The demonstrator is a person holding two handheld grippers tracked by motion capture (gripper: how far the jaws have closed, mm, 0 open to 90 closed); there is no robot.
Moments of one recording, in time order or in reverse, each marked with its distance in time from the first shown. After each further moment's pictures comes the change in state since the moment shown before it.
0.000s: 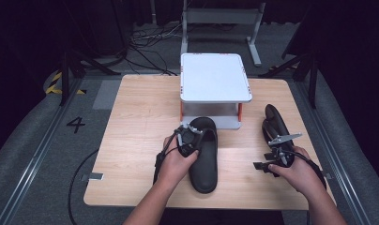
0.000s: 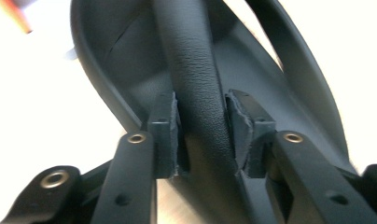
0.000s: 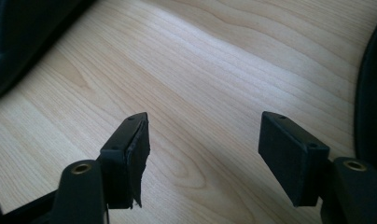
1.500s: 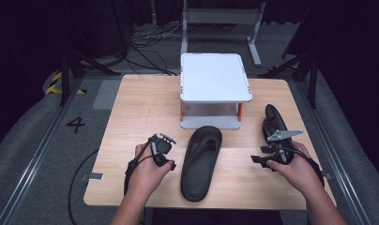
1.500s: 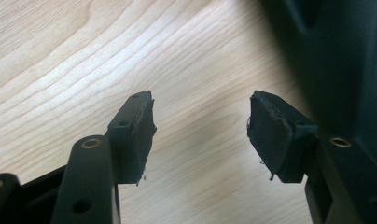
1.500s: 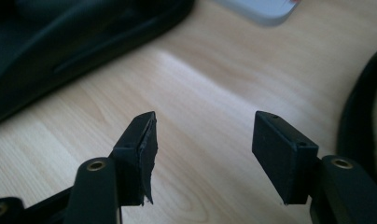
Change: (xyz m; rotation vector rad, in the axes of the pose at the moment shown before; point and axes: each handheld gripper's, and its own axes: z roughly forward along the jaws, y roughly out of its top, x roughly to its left) left arm 0.039 -0.048 -0.038 0.258 0.124 0.009; right arm 0.009 0.017 -0.017 -0.135 -0.027 -0.080
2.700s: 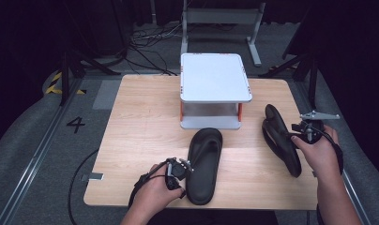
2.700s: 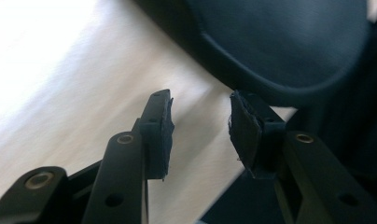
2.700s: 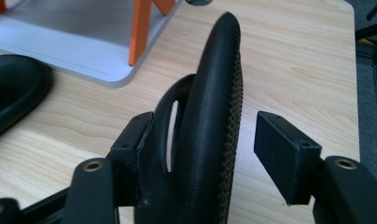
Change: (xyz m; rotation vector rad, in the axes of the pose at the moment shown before) left arm -0.067 -0.020 0.005 0.175 -0.294 0.234; right arm -0.081 0.006 -0.031 -0.136 -0.273 0.191
